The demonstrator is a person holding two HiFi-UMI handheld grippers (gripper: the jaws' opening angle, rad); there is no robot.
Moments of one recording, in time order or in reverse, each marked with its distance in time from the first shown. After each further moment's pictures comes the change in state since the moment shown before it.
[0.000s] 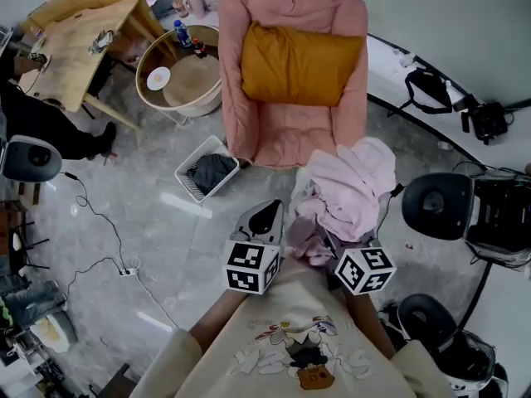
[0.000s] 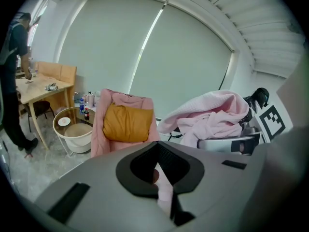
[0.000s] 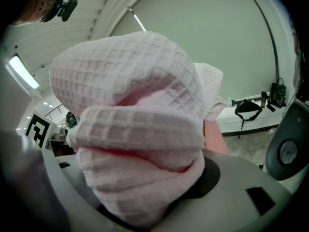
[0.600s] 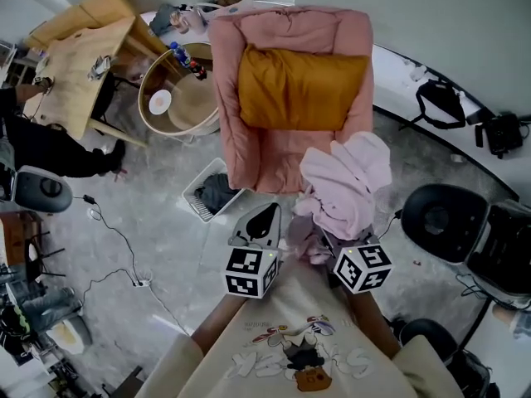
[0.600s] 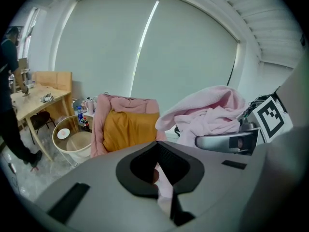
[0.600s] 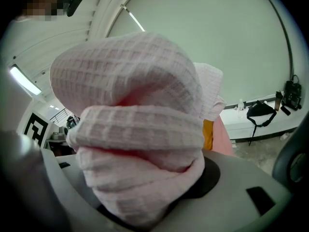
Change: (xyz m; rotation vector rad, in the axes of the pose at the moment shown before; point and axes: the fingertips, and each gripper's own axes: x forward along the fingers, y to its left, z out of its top) left arm 0.111 0.031 0.085 0.054 0.036 0.074; right arm 0.101 -0.061 0.099 -0.003 0.014 0.082
